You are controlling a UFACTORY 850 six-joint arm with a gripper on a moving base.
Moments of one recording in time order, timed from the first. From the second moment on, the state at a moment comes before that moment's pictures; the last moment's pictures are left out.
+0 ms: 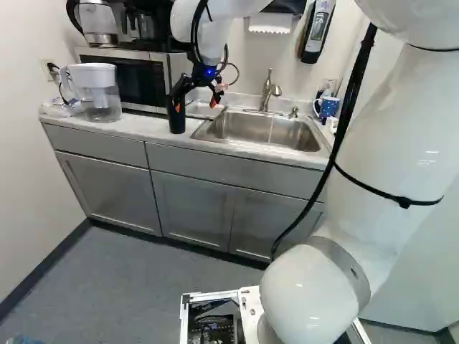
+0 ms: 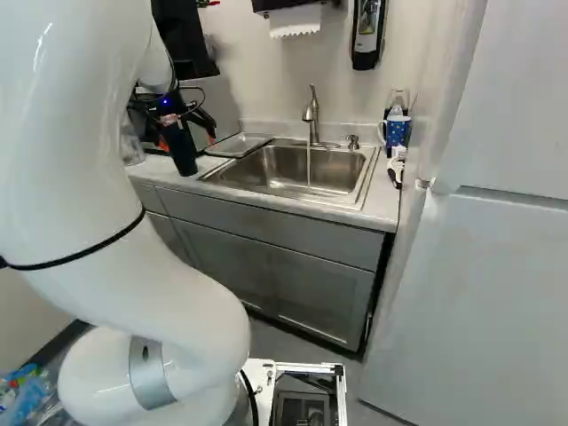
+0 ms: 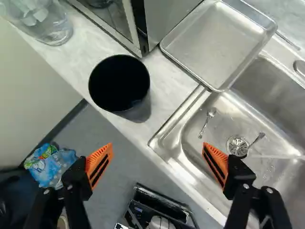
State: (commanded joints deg) arm 23.1 -3.7 -72.2 0.0 -37.4 0.0
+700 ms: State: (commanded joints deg) arm 24.5 -4.7 -73.2 0.0 -33.2 0.0
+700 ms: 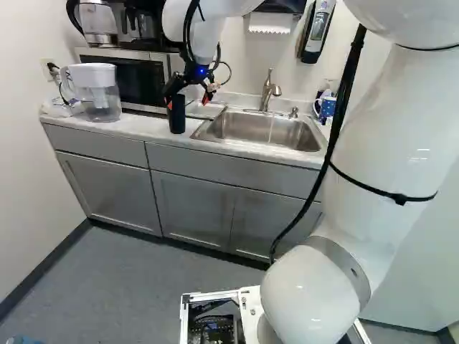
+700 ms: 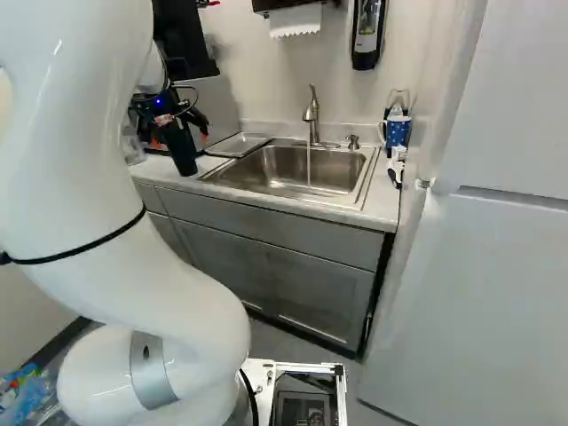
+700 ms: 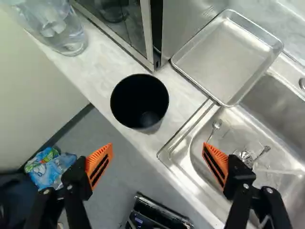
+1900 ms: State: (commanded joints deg) arm 27.1 -9.5 -70.1 0.0 -19.3 0.0
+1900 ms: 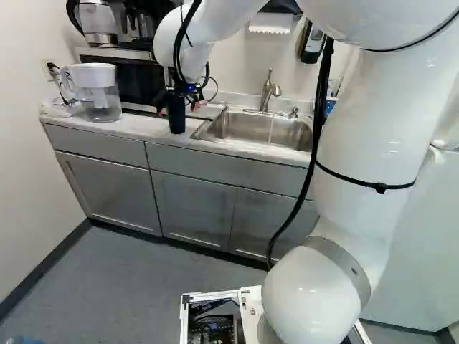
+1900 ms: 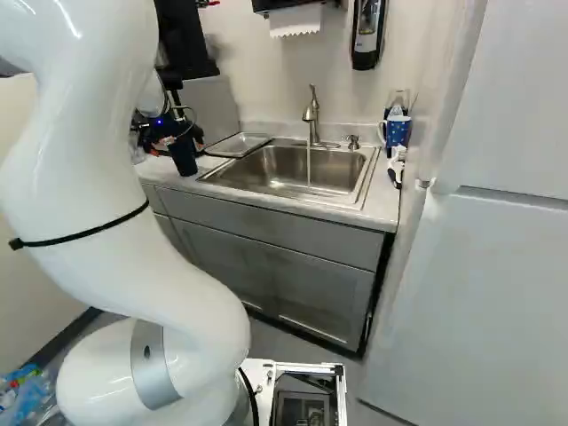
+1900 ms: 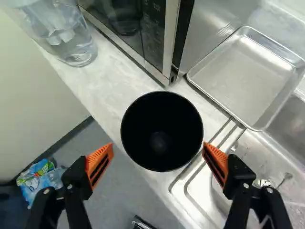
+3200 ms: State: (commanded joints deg) arm 26.6 -10.0 -61.9 1.2 2.7 0.0
